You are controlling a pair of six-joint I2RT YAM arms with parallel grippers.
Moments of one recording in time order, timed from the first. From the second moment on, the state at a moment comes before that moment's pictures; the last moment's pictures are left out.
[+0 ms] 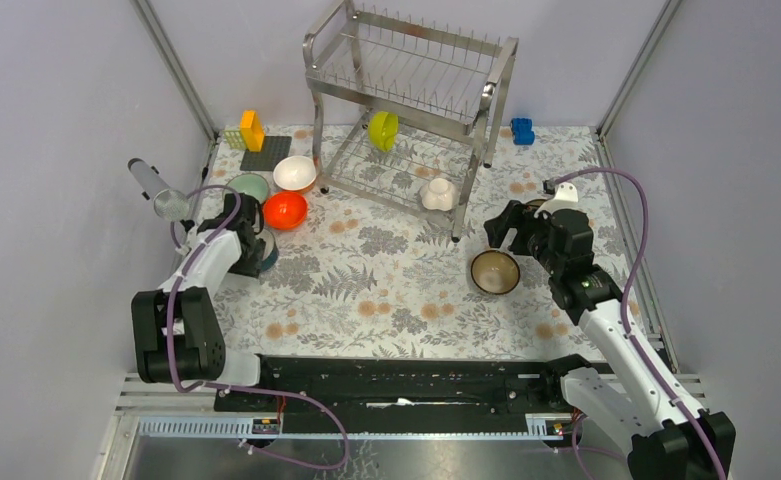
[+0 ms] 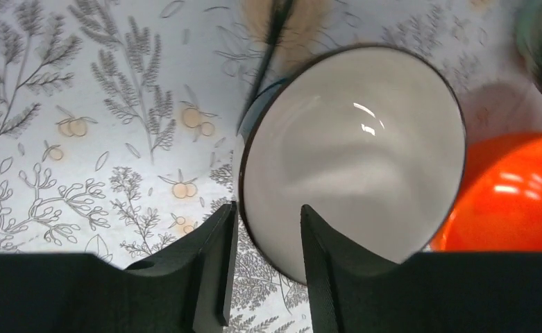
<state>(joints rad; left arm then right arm) 0.07 1.40 0.87 -0.76 -0.36 -1.39 0.27 0.86 0.66 -0.17 -0.04 0.41</state>
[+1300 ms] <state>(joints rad) -0.35 1.36 0.90 -0.62 -0.28 -1.11 0.52 1.04 0.66 0.00 -0.18 0.48</state>
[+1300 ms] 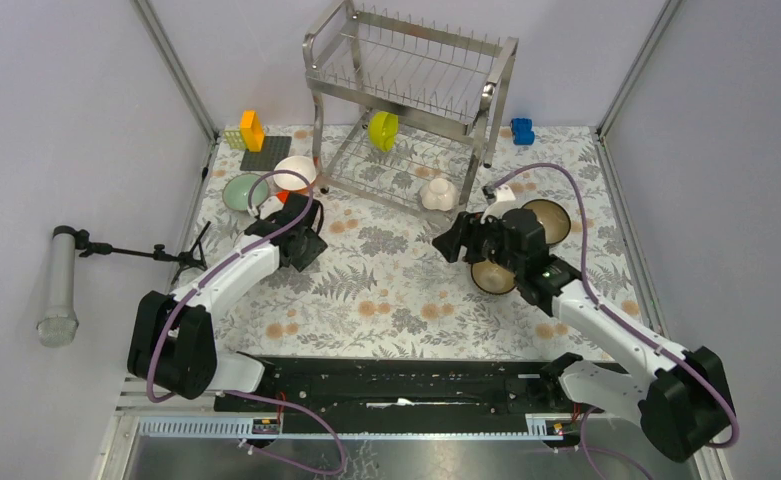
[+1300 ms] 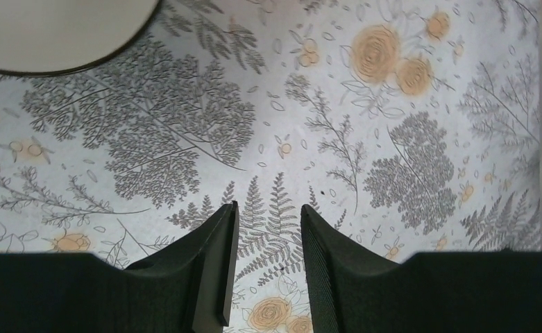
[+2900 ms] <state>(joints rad) -0.49 1.00 0.47 -0.09 -0.44 -0.74 0.57 2.33 1.74 0.41 -0.09 0.95</state>
